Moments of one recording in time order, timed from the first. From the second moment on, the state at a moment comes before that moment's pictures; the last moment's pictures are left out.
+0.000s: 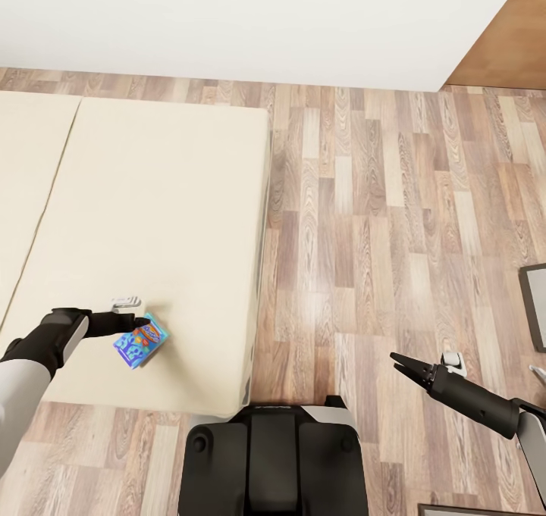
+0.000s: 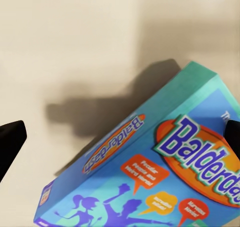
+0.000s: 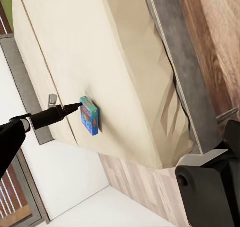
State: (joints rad) left arm -0.99 0.38 0.01 -0.49 0.02 0.56 -0.45; right arm -0.27 -0.25 -0.42 -1.39 -0.52 1.00 1.02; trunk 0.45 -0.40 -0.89
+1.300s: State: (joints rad) left arm -0.99 0.32 0.01 -0.48 0.01 0.56 -0.45; right arm -0.27 -0.25 -0.42 -1.39 -0.52 1.00 1.02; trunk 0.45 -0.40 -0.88
